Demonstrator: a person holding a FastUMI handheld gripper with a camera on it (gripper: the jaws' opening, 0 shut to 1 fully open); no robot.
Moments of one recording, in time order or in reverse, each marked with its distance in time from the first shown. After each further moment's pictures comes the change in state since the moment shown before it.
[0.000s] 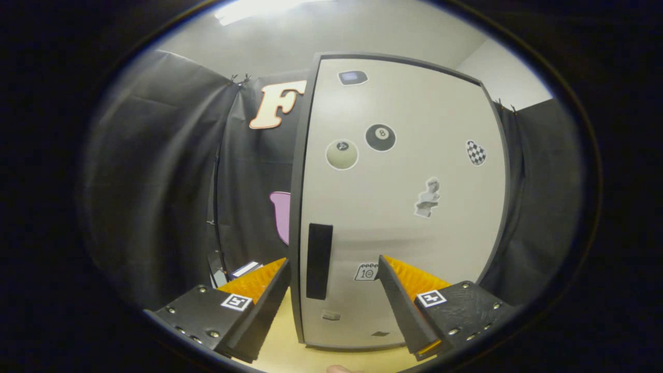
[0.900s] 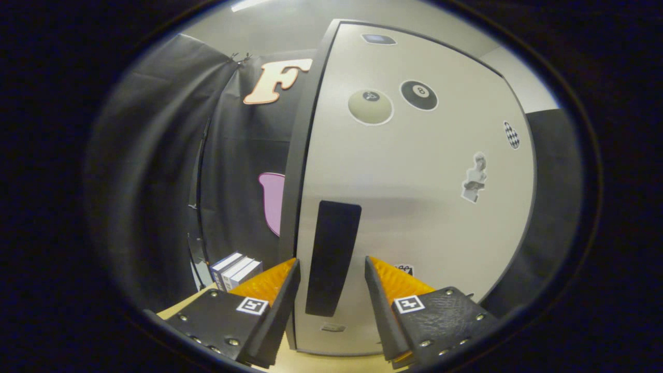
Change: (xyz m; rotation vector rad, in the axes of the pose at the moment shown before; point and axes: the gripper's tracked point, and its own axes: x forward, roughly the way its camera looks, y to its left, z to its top) arm 0.077 0.014 -0.040 -0.082 0.046 -0.076
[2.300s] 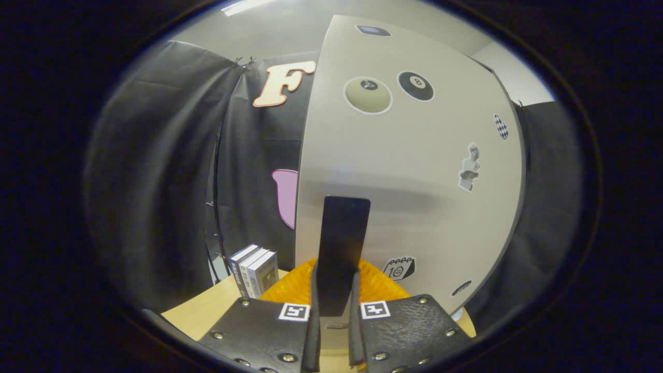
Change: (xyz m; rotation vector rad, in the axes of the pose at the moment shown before) arm -0.059 -0.006 -0.009 0.039 0.036 0.090
